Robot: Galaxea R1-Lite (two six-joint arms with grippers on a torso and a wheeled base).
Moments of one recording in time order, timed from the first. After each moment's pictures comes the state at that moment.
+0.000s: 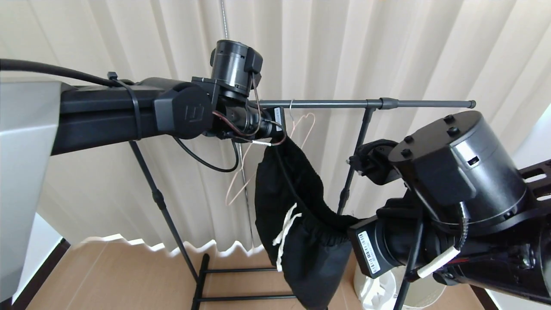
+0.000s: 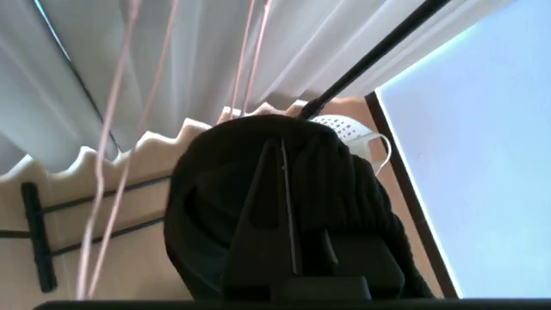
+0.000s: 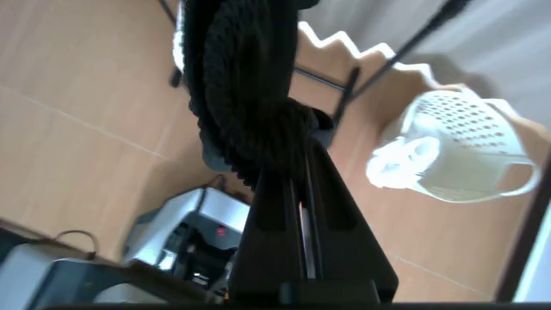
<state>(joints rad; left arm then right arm) -0.58 2.11 -1.95 0.28 0.06 -0.35 0.97 1.59 -1.19 0.43 -0.47 0.41</state>
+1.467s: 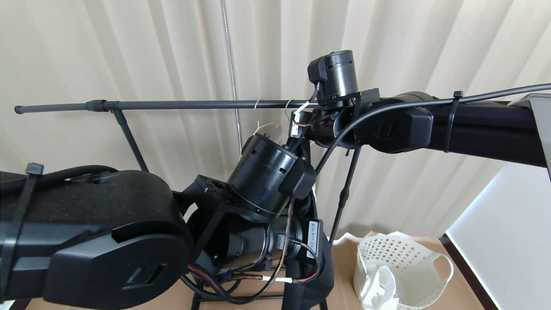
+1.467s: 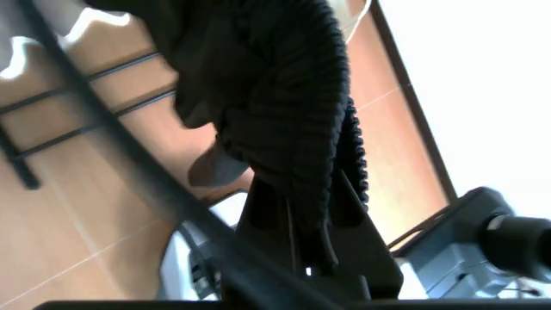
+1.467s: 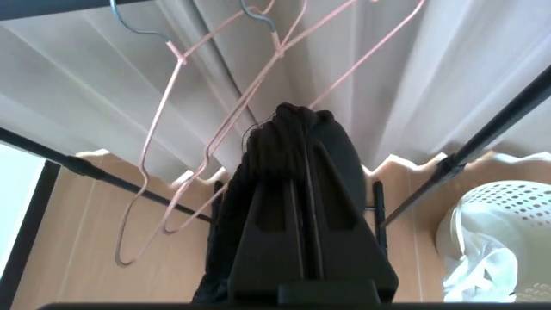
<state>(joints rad) -0.95 1.80 -1.21 0.11 0.14 -0.49 0.68 2.18 -1.98 0.22 -0.47 0.45</state>
